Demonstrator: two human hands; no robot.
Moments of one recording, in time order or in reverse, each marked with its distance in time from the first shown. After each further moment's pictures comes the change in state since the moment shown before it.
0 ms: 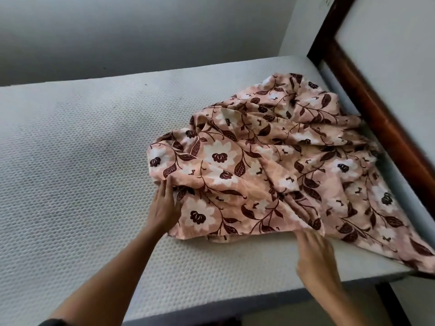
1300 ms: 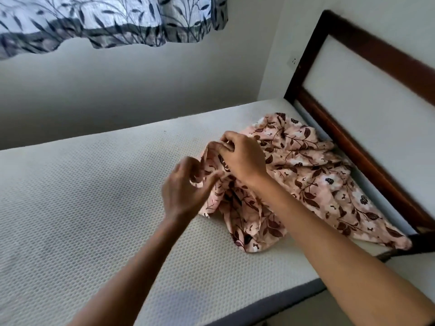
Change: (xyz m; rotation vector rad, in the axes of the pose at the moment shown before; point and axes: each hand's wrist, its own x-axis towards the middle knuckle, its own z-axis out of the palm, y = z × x) left_hand -0.071 0.074 -0.251 -0.326 0.511 0.465; right_hand 0.032 -0.300 -0.248 0.570 0.462 -0.314
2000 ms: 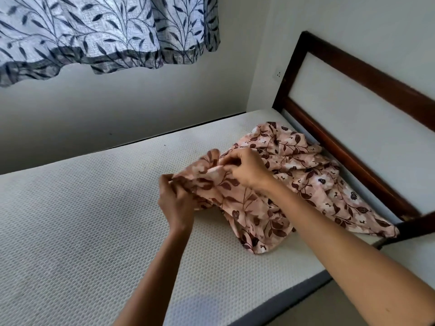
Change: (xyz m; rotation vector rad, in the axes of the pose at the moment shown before) left_hand 0.012 -0.017 -0.040 -0.364 0.228 -0.483; right_hand -0.006 -0.041 -0.008 0.140 -0.205 0.179
